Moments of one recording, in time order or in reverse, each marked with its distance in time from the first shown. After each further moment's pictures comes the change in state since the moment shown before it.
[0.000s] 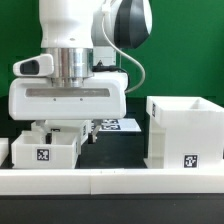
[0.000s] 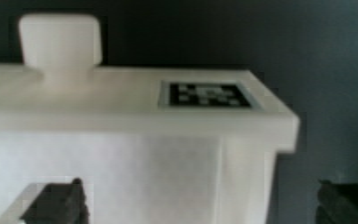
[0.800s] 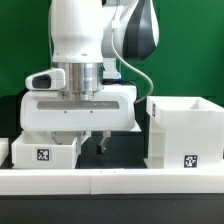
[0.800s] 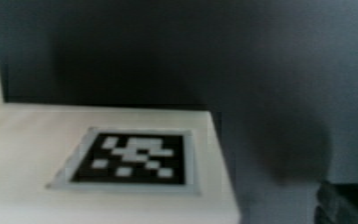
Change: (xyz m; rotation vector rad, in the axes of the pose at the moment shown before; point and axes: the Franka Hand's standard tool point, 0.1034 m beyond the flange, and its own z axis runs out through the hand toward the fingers) arm -0.004 -0.018 0.018 -0.004 -0.005 -0.020
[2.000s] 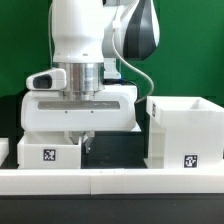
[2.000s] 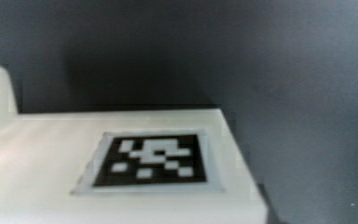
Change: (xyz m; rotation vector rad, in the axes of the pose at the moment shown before) arm 0.002 -0.001 -0.005 0.000 0.005 -0.045
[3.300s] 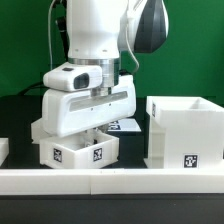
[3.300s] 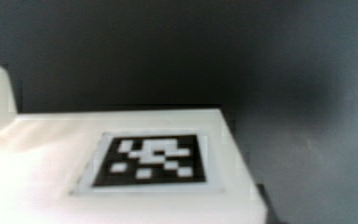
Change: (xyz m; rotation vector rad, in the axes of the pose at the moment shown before) arm -0.004 -0.024 -0.004 0.033 -0.064 -0.791
